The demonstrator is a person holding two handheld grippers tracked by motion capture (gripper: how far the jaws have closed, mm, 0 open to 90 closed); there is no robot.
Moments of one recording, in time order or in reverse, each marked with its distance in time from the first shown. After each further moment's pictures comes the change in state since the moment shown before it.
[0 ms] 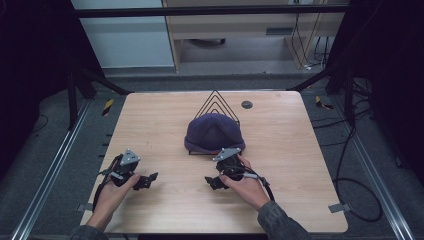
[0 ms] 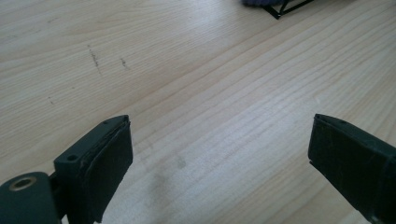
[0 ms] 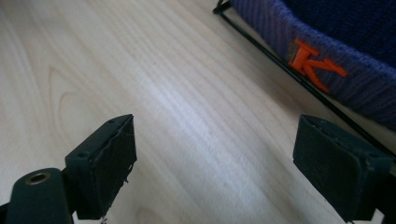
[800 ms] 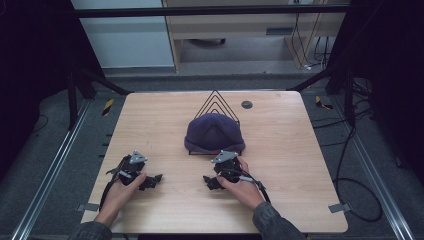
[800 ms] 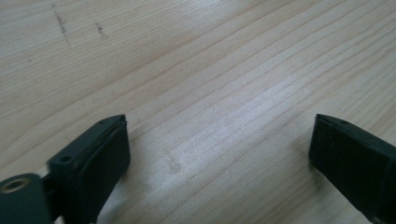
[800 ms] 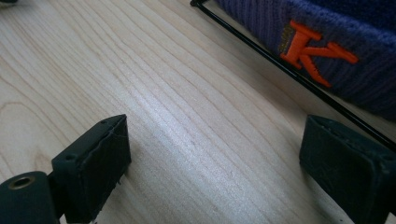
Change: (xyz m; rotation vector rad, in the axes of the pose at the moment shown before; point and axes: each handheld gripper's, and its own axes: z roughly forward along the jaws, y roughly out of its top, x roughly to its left) left arm 0.001 -0.010 0.033 0.070 -0.003 -0.009; right arm 0.001 -0.012 0.023 -0.038 -0.082 0.019
